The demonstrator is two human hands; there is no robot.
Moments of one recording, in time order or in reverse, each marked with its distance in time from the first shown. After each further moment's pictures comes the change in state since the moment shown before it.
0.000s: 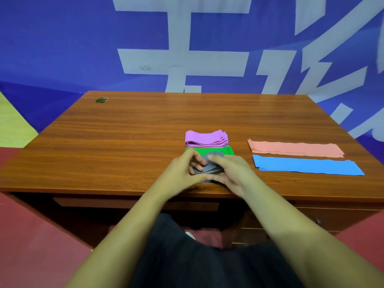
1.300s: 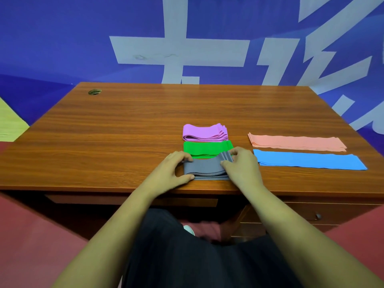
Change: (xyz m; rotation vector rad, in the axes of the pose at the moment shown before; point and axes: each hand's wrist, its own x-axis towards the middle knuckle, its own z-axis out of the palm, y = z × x) left_hand 0.001 -0.063 -0.017 0.296 -0.070 0.095; right_hand 0.011 0.011 -0.028 -1.054 0.452 -0.403
